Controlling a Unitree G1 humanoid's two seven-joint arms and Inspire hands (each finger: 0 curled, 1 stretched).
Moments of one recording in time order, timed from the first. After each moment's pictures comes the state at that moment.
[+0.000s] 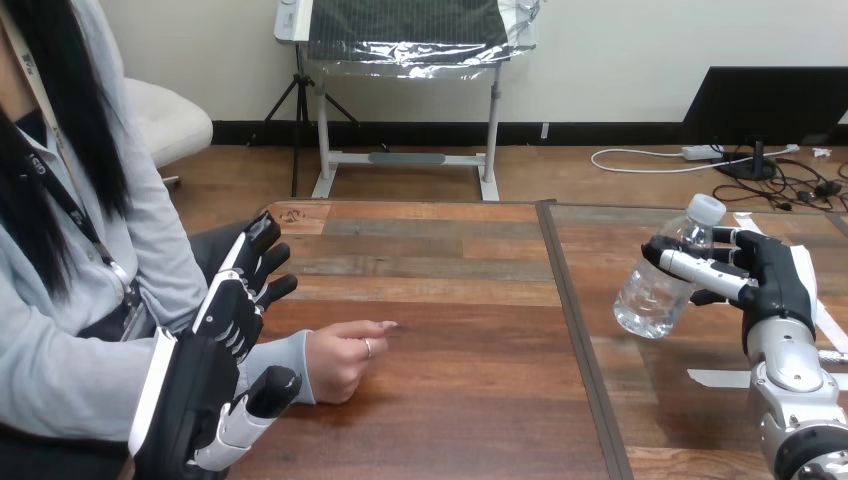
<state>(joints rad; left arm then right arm) 0.23 0.14 0.05 0.28 -0.12 -0.93 -0.26 -0.71 -0.37 -0.24 1.36 -0.05 -0.32 -0.12</state>
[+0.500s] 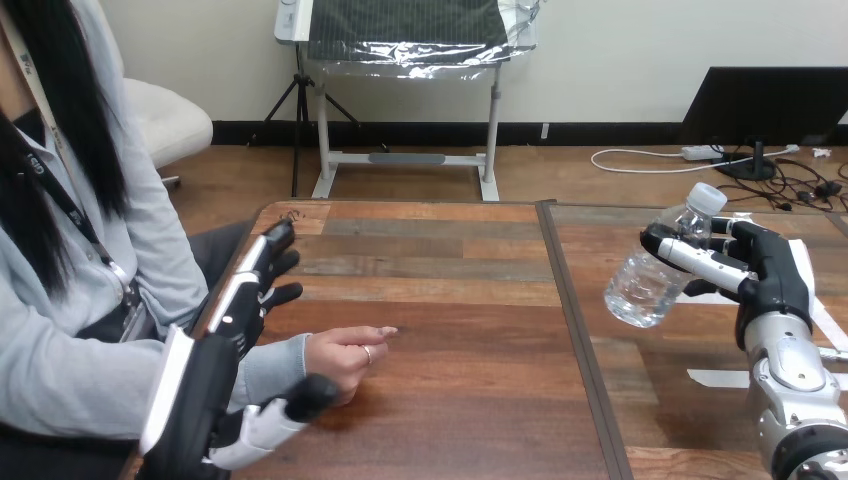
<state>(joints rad) 0.22 0.15 0.11 0.26 0.16 -0.92 -0.12 -0.71 -0.36 -0.27 1.36 0.01 -0.35 -0.06</state>
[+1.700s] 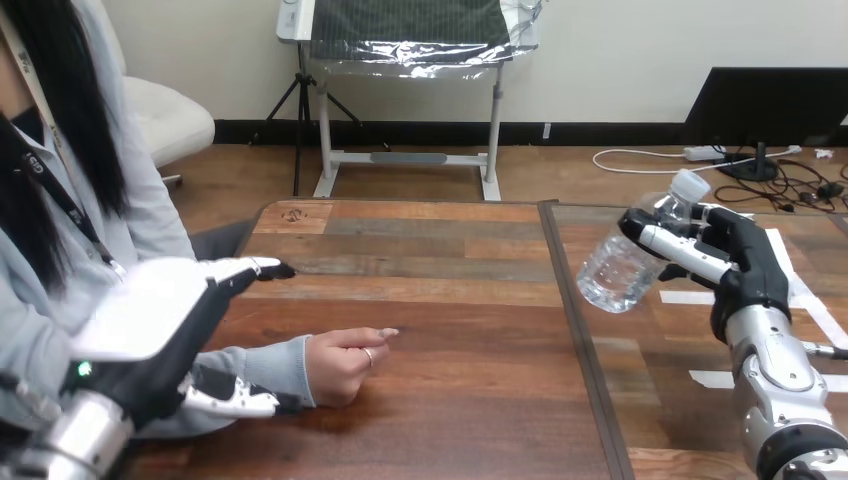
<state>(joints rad) 0.12 0.48 0.17 -0.03 0.73 -0.44 -0.12 -0.71 -0.33 -0.29 1.35 0.07 -0.41 0.04</state>
